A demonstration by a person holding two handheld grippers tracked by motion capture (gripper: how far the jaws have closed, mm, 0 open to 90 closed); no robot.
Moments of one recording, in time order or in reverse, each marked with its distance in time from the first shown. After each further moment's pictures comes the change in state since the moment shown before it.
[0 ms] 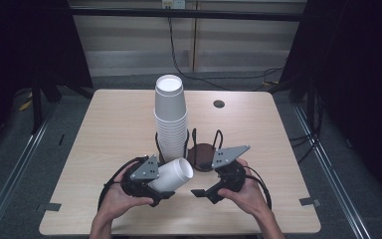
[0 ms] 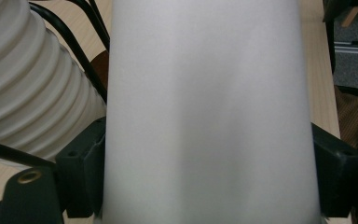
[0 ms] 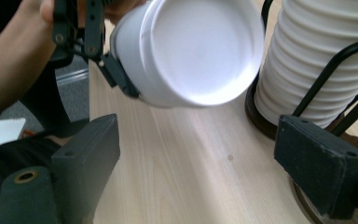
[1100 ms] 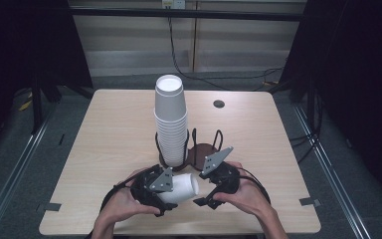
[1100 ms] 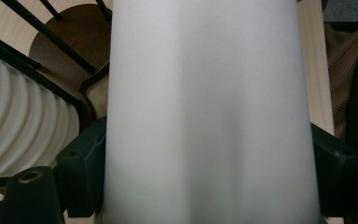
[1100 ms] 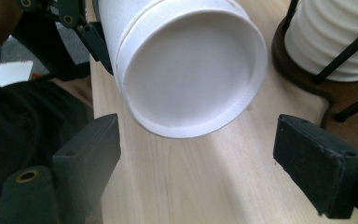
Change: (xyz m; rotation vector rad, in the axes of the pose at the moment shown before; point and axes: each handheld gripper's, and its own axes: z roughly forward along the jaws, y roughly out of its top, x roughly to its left) left arm -0.019 0.008 0.024 0.214 -0.063 0.131; right arm -0.001 -0.004 0.019 0.257 0.053 -0.022
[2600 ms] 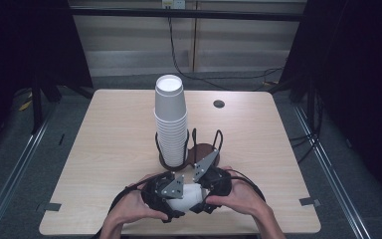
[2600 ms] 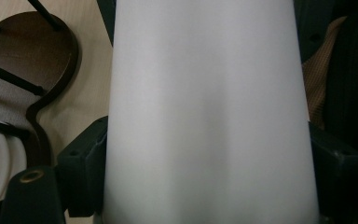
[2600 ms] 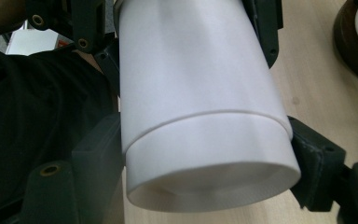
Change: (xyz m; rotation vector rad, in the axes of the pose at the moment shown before) left arm -0.009 0.011 0.023 0.007 -0.089 0.044; right arm 0.006 0.009 0.019 0.127 0.113 -0.027
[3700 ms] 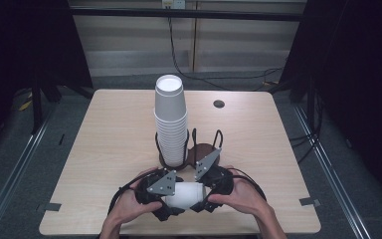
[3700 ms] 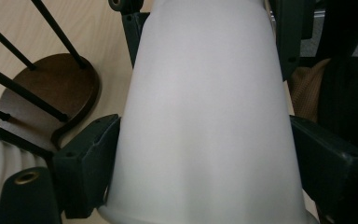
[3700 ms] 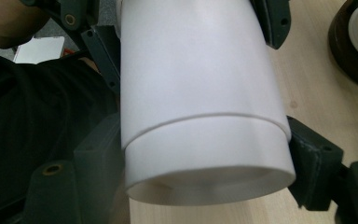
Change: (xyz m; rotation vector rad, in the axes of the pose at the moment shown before) left arm 0.003 -0.009 -0.017 -0.172 0.017 0.009; right arm 0.000 0.000 -0.007 -0.035 0.009 0.006
